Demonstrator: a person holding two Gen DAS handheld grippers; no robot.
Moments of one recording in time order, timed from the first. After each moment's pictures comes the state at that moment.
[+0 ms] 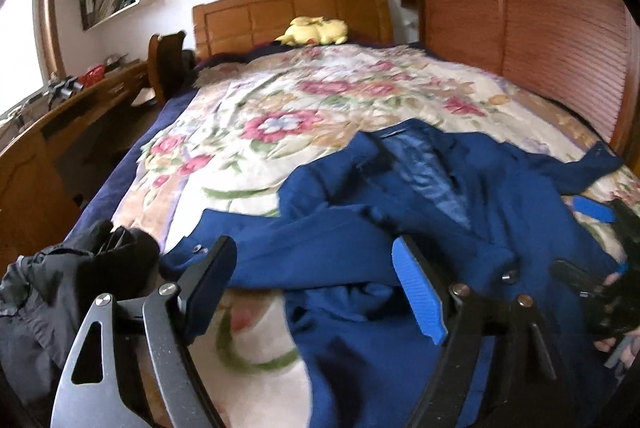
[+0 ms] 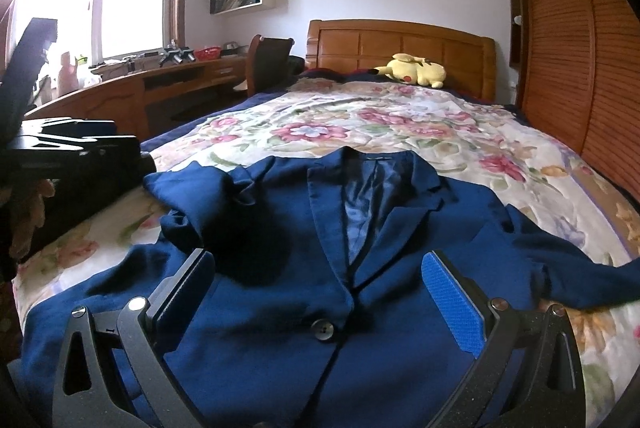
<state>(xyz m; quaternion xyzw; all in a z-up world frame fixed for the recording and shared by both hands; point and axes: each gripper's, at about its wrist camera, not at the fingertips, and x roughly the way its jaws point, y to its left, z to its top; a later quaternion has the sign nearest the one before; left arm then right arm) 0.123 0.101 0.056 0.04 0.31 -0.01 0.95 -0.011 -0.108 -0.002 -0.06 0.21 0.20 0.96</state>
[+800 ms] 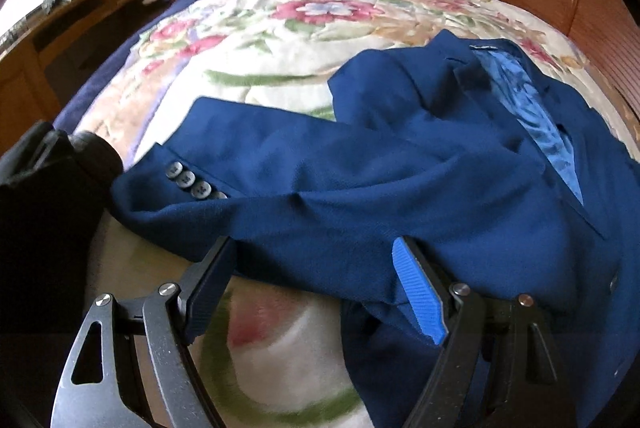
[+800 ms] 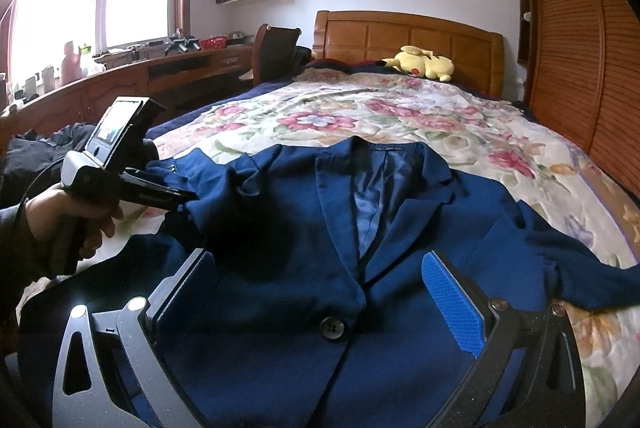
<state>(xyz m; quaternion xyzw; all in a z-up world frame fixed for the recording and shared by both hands) 0.216 0.149 -0.054 -0.02 0.46 0.03 0.89 -0.003 -0.100 -0.009 -0.07 0.22 0.21 0.95</state>
